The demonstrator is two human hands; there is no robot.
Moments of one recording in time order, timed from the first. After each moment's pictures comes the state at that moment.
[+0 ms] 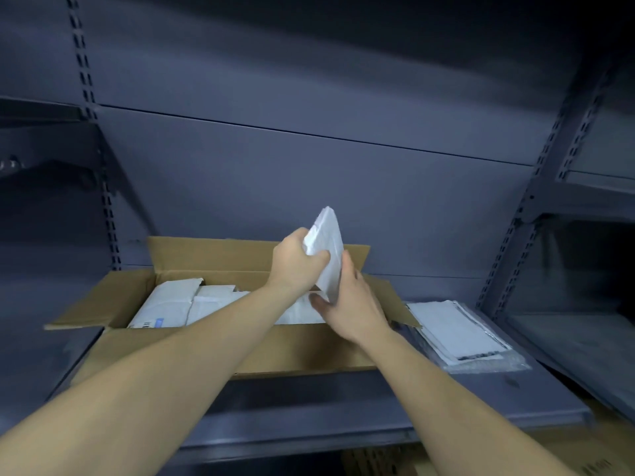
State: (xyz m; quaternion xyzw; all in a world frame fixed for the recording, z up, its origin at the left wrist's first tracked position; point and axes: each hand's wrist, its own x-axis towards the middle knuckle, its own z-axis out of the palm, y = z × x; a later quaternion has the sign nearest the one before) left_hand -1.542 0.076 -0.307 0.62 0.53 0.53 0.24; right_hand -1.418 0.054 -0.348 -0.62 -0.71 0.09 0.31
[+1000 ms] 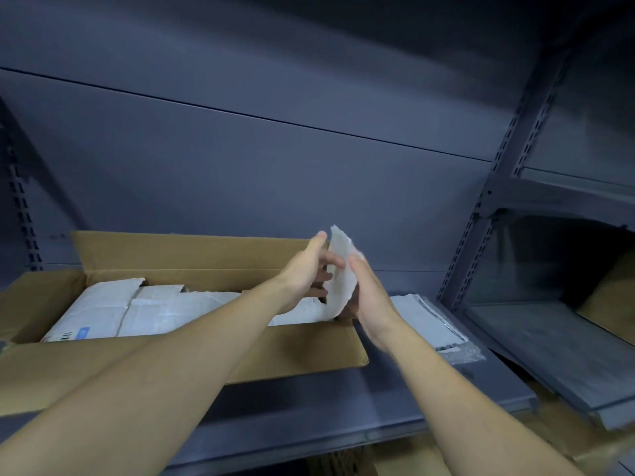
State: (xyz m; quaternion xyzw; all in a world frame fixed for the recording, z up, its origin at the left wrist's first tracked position) left_hand -1.474 0.109 -0.327 0.59 0.40 0.40 0.58; right_hand -1.347 0.051 -0.339 -0.50 -0.55 0.44 0.50
